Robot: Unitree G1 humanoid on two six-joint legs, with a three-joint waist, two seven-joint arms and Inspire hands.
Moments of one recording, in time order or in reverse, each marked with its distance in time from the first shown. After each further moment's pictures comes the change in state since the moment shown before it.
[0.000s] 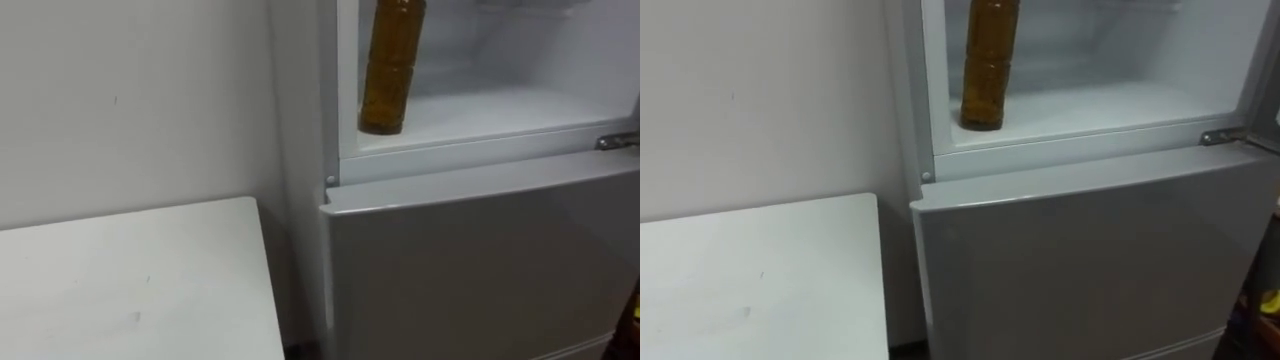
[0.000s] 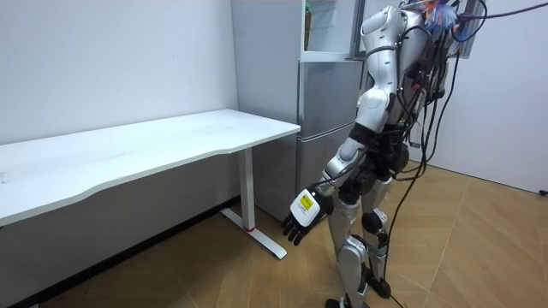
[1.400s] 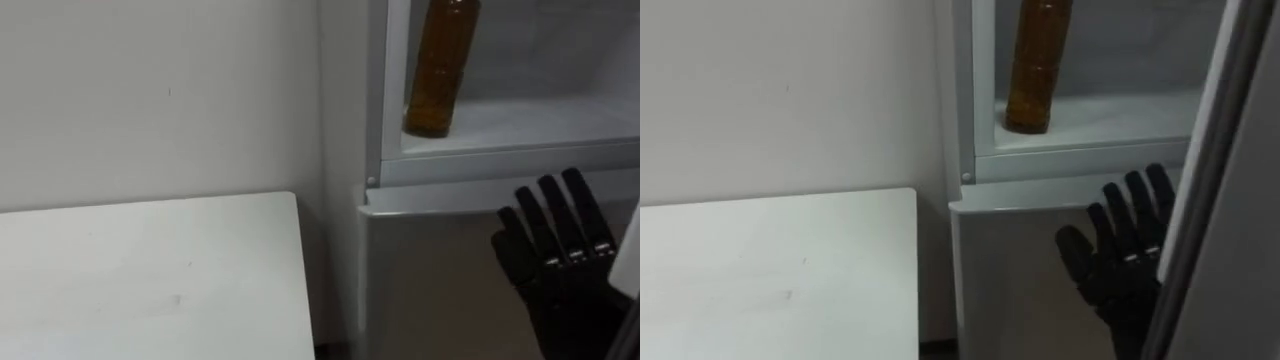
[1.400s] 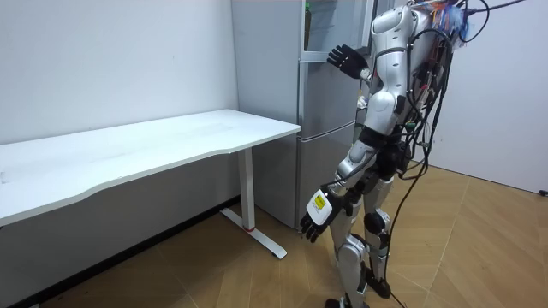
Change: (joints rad) left arm -0.051 0.025 -0.283 0.007 0.016 0.021 -0.005; right arm 0.077 0.124 0.551 -0.104 -0.319 0.069 0.563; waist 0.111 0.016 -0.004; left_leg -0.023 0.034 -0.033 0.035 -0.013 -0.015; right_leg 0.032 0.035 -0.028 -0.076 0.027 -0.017
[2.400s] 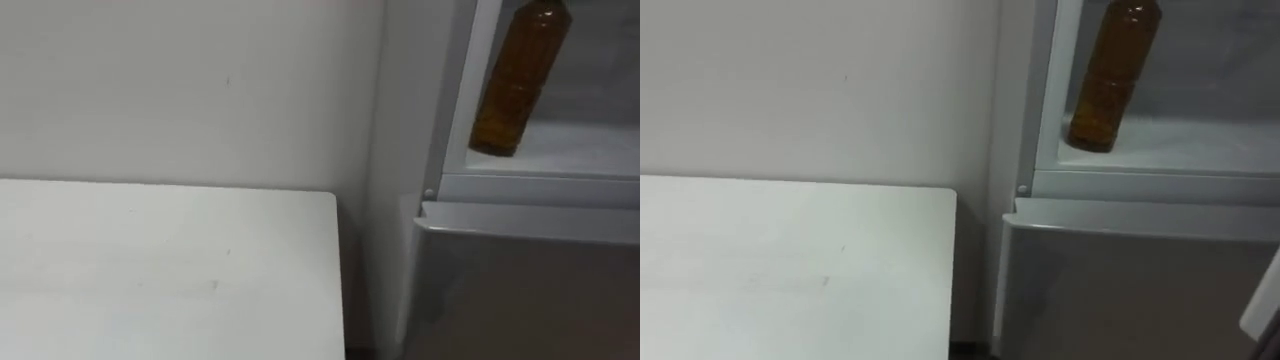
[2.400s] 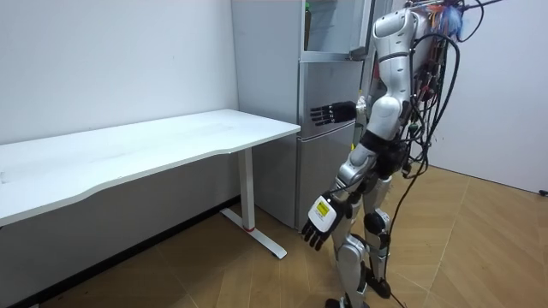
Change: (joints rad) left arm -0.026 0.013 0.028 -0.073 0.001 0.129 -0.018; right arm 0.119 -0.032 0.040 0.489 -0.341 0.256 0.402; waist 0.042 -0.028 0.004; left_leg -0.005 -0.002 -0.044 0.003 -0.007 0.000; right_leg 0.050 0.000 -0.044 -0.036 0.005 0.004
